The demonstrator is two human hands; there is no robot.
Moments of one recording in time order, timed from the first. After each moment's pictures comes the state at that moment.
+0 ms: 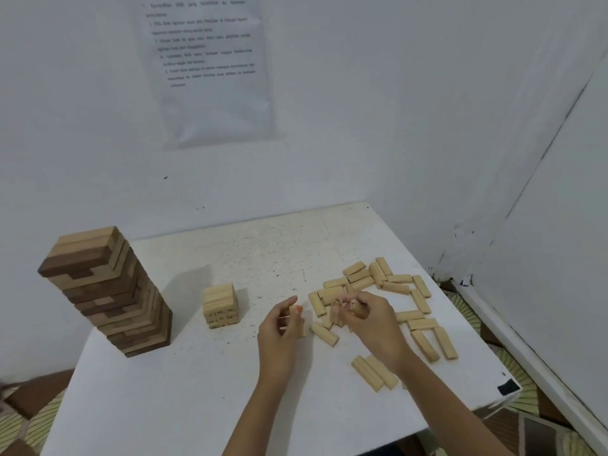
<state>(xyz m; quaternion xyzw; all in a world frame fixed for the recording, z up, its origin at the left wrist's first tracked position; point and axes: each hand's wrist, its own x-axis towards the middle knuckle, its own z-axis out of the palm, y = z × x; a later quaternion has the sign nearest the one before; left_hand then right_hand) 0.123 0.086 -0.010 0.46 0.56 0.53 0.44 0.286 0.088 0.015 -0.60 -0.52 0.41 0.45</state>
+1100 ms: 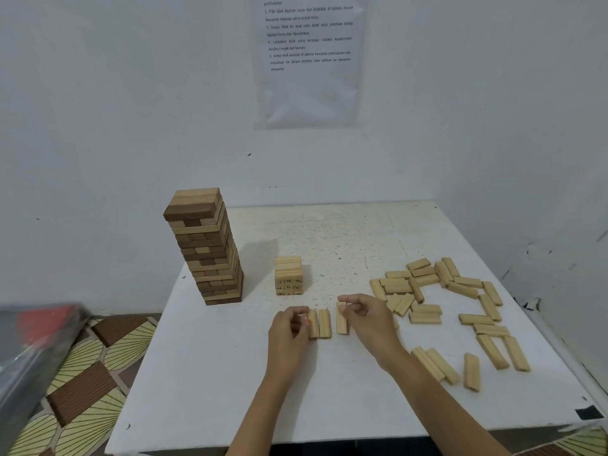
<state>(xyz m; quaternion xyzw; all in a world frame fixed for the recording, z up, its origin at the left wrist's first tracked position) 0.035 0.051 -0.034 0.49 0.65 0.45 0.35 0.189 0.087 -0.013 -0.58 -0.53 0.46 0.41</state>
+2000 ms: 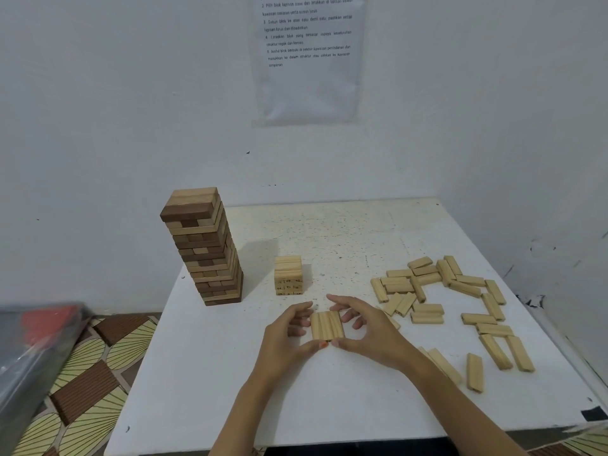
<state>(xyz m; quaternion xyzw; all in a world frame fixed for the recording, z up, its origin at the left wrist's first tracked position) 0.016 0.046 -0.033 0.60 0.57 0.43 0.36 0.216 0.090 -0.032 -0.45 -0.73 0.42 0.29</state>
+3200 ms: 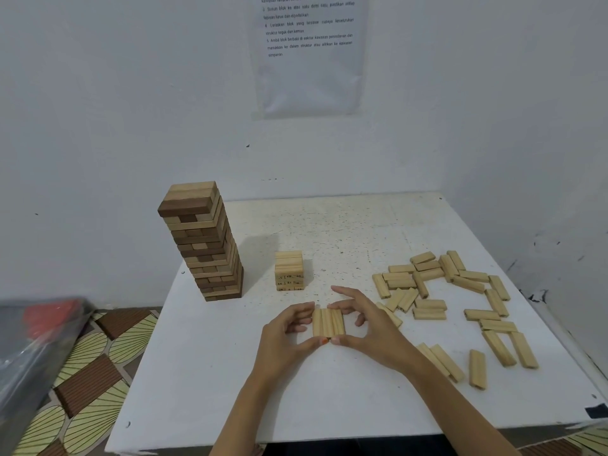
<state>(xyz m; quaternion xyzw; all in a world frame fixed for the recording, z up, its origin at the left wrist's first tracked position) 0.016 0.041 -0.036 0.57 0.58 0.45 0.37 0.215 0.088 -0.038 -0.45 -0.73 0.43 0.29</state>
